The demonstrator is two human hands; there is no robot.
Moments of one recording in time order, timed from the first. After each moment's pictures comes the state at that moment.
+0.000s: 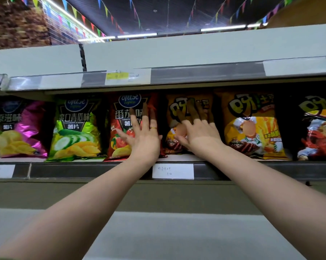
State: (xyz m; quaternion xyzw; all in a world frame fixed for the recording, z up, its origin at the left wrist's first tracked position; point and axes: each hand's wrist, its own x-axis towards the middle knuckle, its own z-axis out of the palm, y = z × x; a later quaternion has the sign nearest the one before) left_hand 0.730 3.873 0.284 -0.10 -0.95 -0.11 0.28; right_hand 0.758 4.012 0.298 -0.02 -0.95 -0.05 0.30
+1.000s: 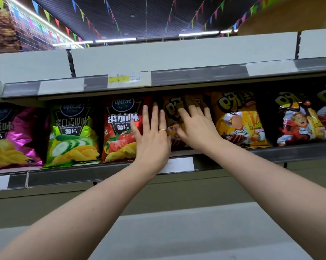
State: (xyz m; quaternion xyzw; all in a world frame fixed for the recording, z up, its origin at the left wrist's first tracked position) left_hand 0.755 3.861 0.273 -0.24 -0.88 -0.07 0.41; right_hand 0.785 3.996 0.299 -0.03 -0.91 -0.07 0.41
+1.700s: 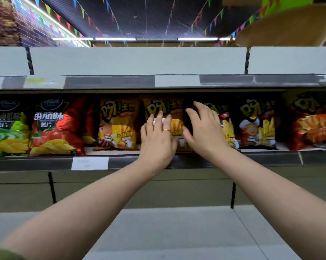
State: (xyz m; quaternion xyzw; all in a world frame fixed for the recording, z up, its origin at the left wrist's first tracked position) left_hand 0.851 4.053 0.271 -0.28 -0.86 -0.18 0.40; right_hand 0.893 4.187 0.295 0.03 -0.87 -0.02 0.49
